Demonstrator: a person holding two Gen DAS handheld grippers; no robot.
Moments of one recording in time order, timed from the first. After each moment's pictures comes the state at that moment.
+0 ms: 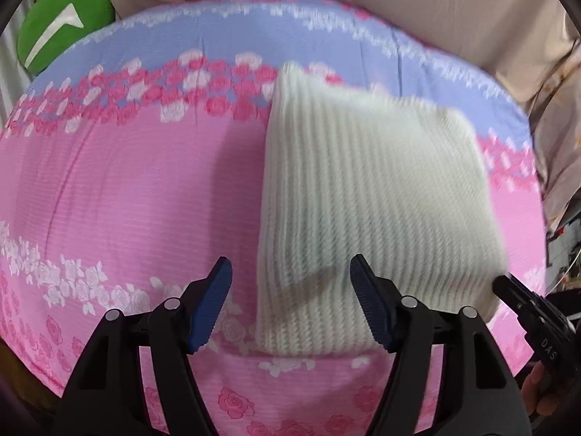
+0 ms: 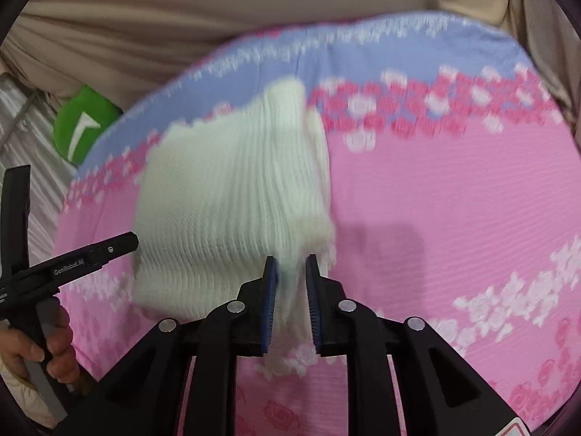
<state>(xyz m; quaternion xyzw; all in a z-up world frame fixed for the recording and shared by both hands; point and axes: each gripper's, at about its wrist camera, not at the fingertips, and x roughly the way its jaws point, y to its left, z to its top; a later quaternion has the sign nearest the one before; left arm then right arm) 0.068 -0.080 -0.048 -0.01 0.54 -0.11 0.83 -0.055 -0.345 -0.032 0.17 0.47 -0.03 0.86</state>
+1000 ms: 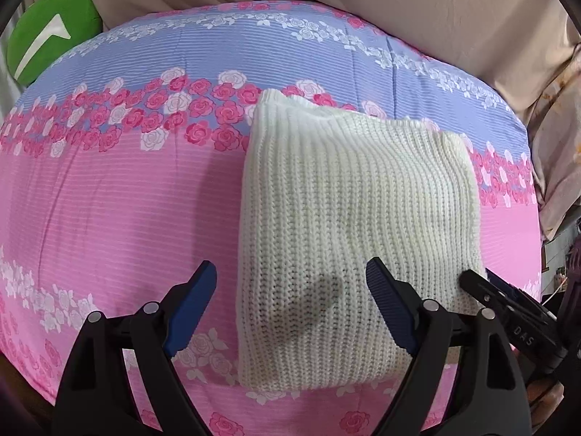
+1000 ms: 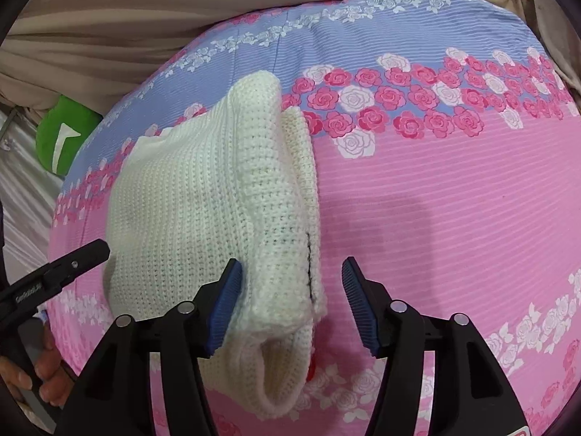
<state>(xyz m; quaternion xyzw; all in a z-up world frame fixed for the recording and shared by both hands) 0.093 -0.095 -0.053 -0.01 0.54 -0.12 0.83 0.001 -0.365 -0.076 0.21 0.52 -0.04 0.83</state>
